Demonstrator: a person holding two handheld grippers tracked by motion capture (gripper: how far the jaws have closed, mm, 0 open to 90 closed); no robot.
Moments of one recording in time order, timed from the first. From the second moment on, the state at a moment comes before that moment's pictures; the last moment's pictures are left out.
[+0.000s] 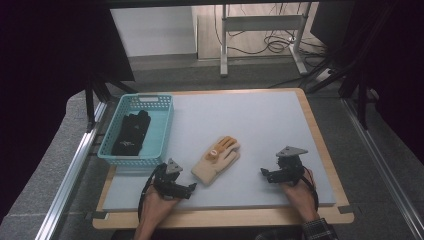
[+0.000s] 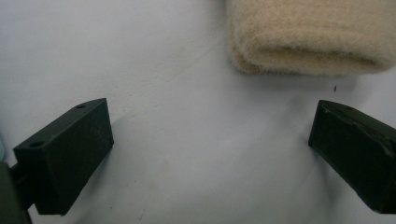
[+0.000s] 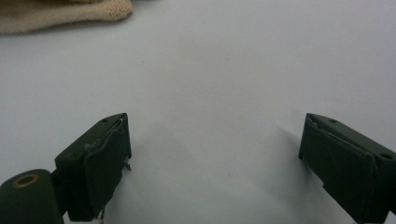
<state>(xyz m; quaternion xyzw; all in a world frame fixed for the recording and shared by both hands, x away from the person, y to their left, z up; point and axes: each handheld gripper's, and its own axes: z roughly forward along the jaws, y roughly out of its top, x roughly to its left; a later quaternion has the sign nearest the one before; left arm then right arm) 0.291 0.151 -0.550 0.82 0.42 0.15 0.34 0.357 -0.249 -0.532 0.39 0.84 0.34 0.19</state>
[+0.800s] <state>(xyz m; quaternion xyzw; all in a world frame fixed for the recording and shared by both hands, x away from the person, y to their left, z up) 0.358 0.080 -0.495 0.85 0.38 0.09 0.35 0.357 -0.249 -0.533 0.39 0.84 0.34 0.19</state>
